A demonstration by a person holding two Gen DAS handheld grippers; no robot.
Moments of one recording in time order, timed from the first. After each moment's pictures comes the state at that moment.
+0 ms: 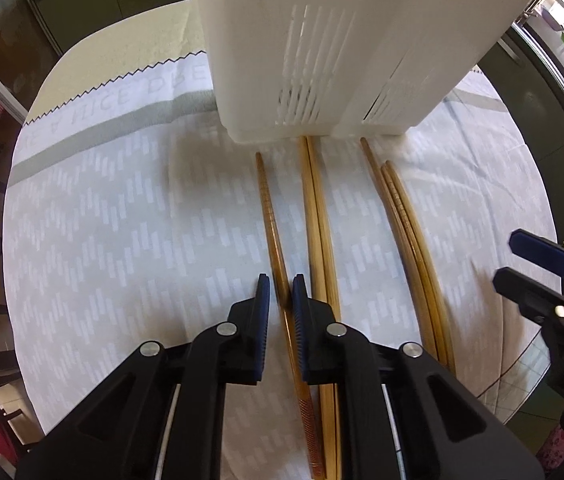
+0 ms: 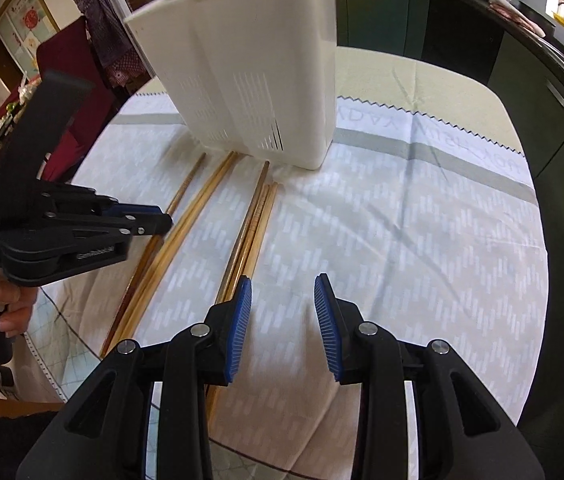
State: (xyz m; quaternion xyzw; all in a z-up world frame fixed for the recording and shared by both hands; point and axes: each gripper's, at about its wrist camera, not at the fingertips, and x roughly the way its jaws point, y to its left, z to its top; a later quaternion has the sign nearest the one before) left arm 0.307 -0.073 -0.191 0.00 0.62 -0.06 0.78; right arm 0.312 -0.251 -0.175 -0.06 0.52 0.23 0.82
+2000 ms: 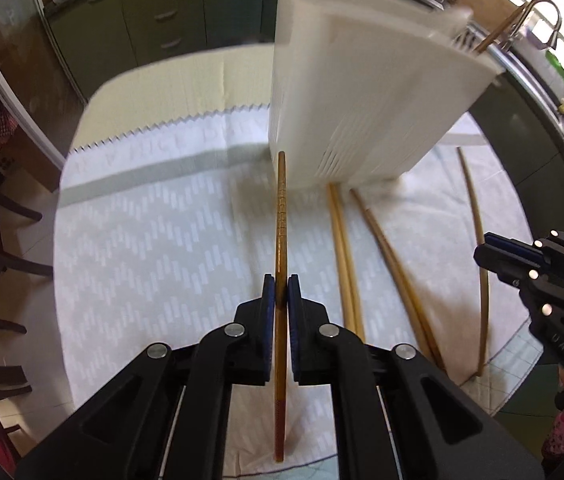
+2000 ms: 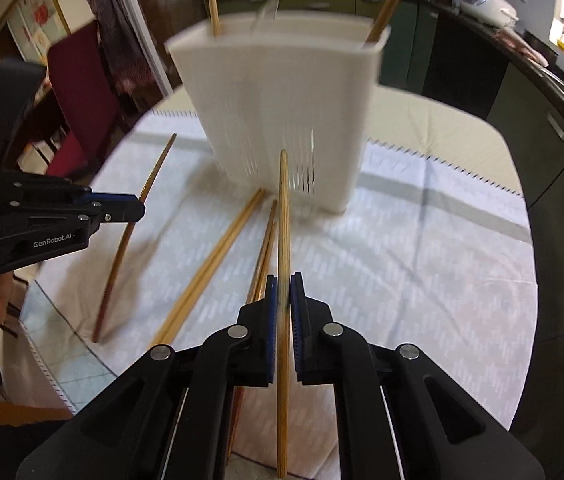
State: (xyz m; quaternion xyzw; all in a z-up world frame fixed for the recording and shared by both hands) left arm 0.290 -0.034 -0.123 0.00 0.56 -0.07 0.82; right arm 0.299 -0.225 -0.143 -0.07 0.48 0.24 0.84
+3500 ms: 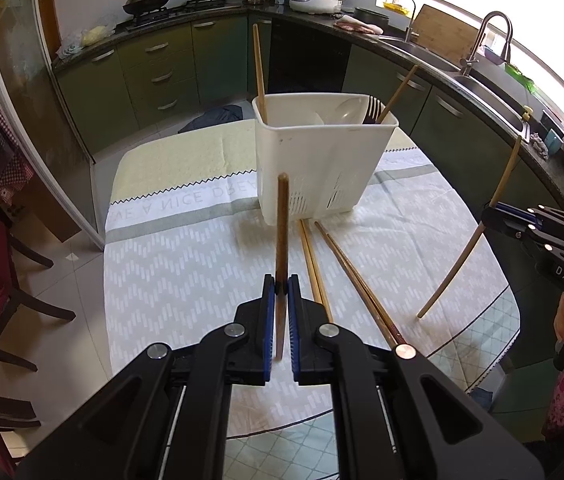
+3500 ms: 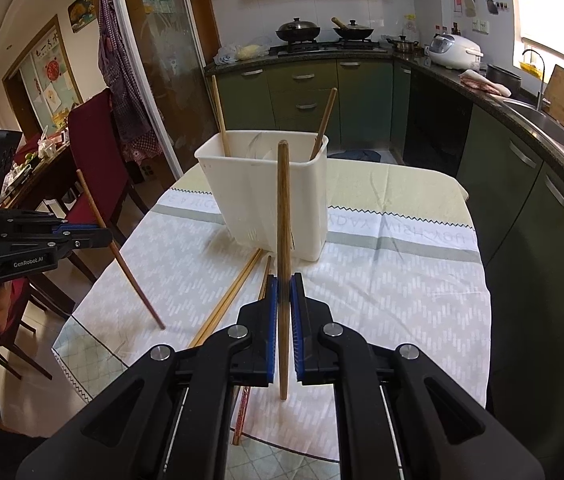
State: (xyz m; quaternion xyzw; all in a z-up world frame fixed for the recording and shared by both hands) left arm 0.216 -0.030 -0.039 0.02 0.47 -0.09 0.88; right arm 0.245 -0.282 -0.070 -0.02 0.38 0.24 0.89
